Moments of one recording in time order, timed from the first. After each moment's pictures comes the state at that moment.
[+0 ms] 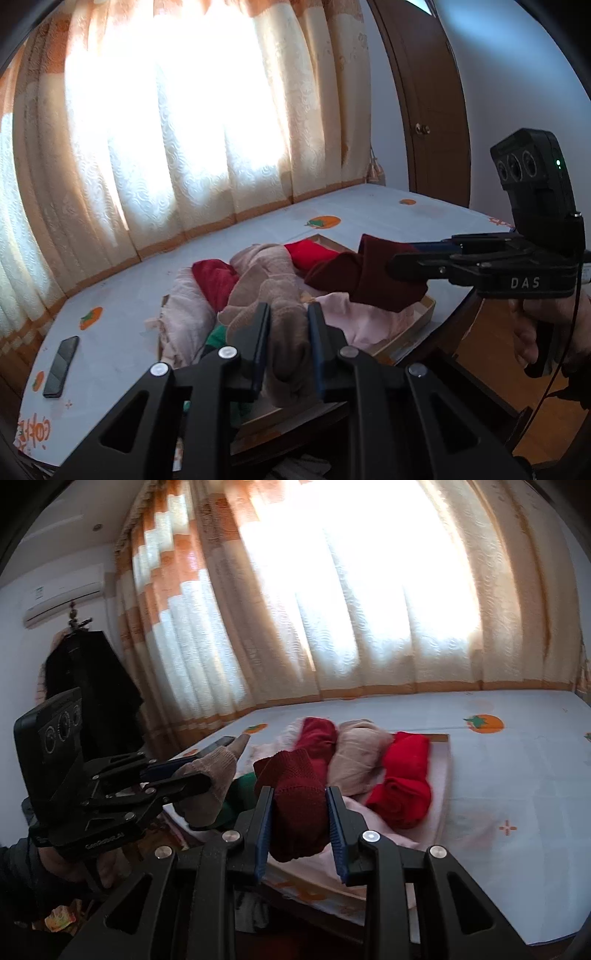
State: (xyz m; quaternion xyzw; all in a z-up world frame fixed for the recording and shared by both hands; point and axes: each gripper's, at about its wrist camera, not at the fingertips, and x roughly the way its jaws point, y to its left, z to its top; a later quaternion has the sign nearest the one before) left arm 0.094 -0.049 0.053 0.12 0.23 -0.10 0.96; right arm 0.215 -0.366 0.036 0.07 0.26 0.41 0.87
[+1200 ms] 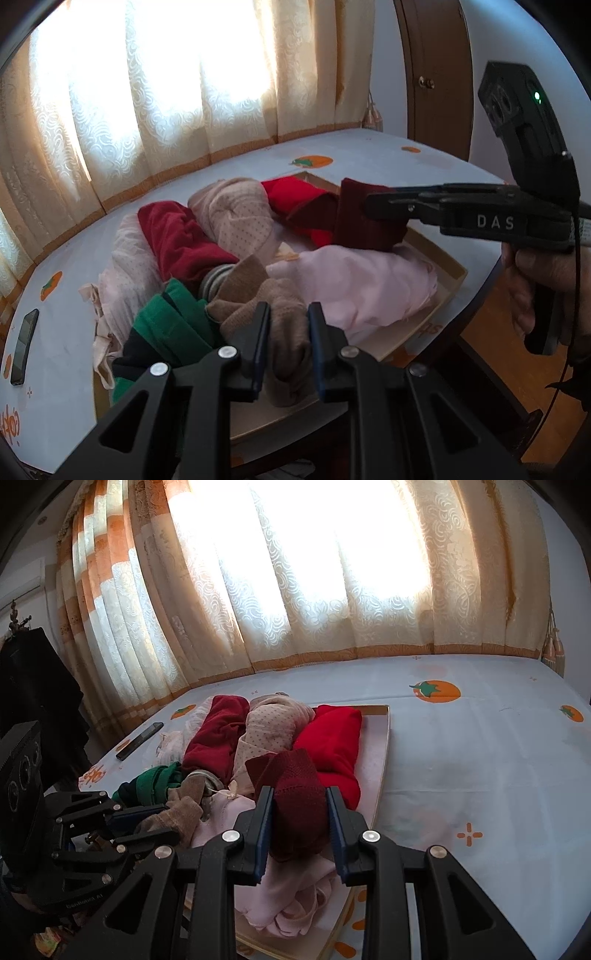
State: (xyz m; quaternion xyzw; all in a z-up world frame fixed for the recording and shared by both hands) left arm 0.158 -0.070 -0.002 0.11 0.34 -0.11 0.93; right arm 0.286 -0.364 0.002 0.05 0.34 0.32 0.88
